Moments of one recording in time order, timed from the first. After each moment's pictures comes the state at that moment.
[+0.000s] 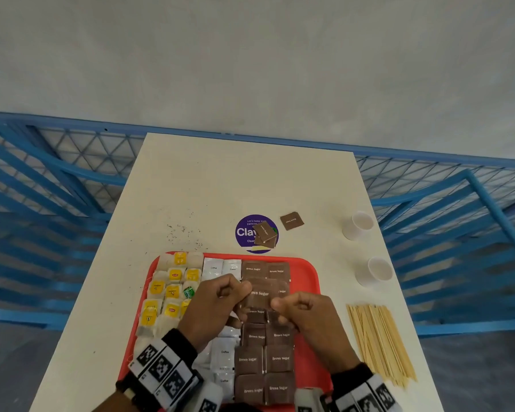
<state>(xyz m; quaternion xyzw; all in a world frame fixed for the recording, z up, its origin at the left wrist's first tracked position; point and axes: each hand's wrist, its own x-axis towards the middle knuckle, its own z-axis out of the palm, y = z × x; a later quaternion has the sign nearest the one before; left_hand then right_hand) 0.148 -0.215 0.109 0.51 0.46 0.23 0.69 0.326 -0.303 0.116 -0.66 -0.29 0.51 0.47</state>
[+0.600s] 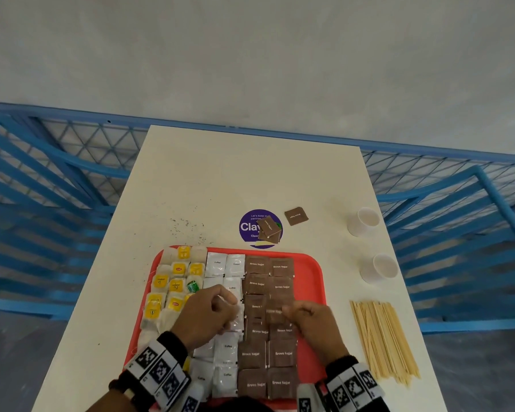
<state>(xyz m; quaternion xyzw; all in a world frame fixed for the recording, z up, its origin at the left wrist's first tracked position) 0.119 -0.212 0.061 0.60 0.52 0.13 0.60 0.337 -0.309 0.052 -0.74 -0.27 0.47 0.40</state>
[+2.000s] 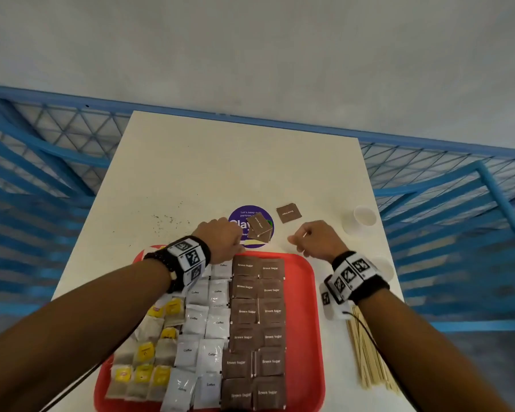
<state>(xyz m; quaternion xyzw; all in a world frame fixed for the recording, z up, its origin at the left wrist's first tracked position) 0.212 -0.074 0.068 0.87 0.41 -0.14 0.22 0.443 -0.158 0.067 -0.80 -0.43 0.38 0.17</state>
